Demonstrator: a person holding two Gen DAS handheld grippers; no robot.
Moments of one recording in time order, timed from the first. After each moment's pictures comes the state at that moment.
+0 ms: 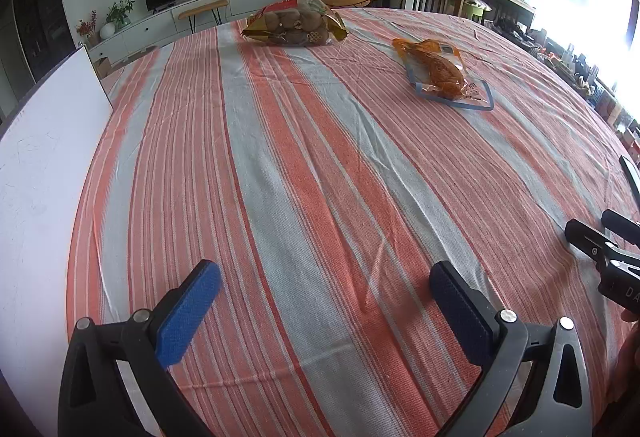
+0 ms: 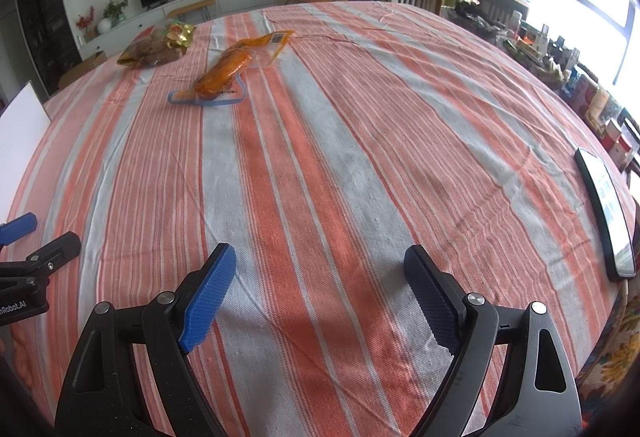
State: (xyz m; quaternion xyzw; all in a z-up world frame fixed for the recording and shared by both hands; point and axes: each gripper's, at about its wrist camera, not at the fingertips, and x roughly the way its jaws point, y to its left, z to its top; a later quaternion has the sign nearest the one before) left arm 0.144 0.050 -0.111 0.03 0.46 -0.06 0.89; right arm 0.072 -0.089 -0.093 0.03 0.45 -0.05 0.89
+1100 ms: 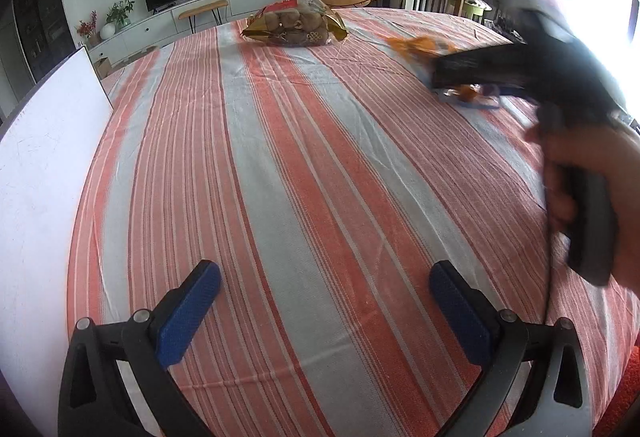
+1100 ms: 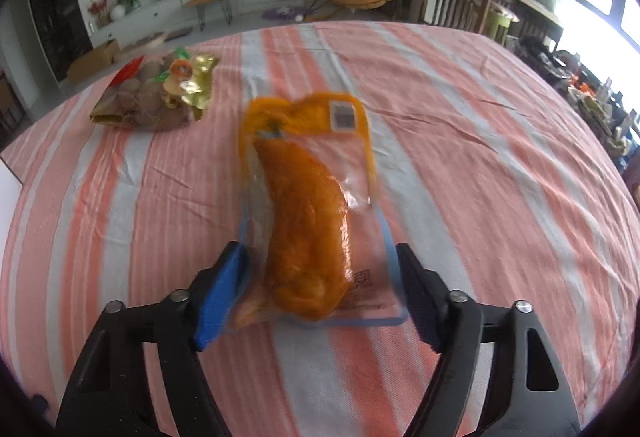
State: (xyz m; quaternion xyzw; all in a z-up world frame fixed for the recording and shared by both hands) left arm 0.145 0.050 -0.110 0.03 0.46 -0.06 0.89; right arm 0.250 -0.041 -0.107 0.02 0.46 -0.01 0.89
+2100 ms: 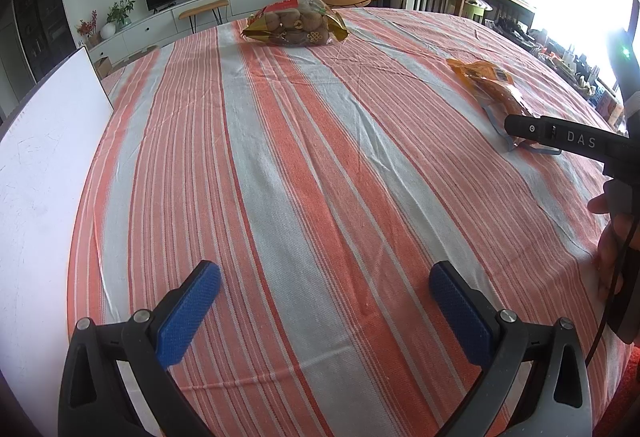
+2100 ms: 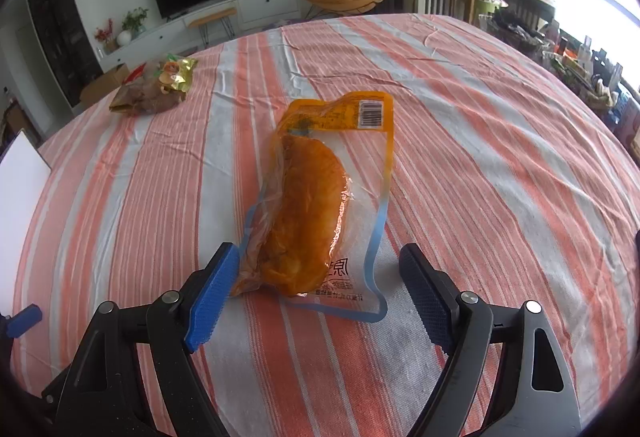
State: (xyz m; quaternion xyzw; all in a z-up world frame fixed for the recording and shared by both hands) left arm 0.146 0.050 -0.111 0.03 0.46 -0.06 0.89; right arm 0.180 -0.098 -0.102 0.06 0.44 0.01 0.90
